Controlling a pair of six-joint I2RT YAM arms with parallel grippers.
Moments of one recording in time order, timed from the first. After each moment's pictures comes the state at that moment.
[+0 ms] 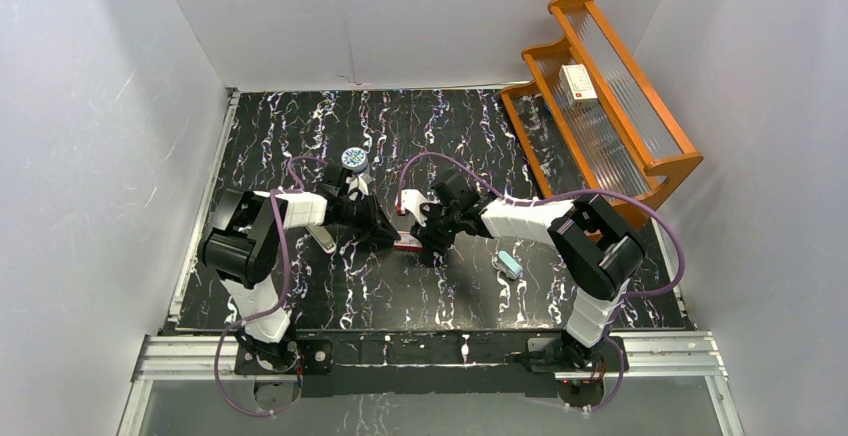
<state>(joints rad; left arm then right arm) -0.33 1.78 0.81 -0.10 0.69 -0.73 0.81 1.76 0.97 -0.14 -0.38 -0.48</state>
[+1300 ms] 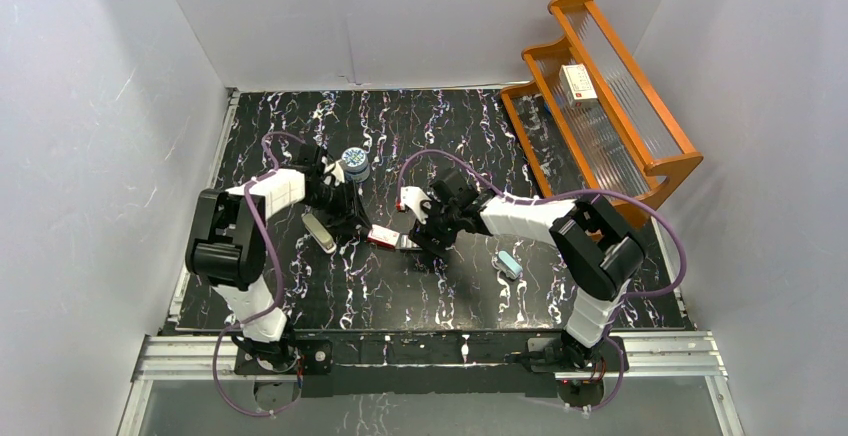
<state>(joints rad) -0.17 1.76 1.00 -0.55 0.54 -0.39 0.81 1.76 1.00 -0.20 -0.33 -0.44</state>
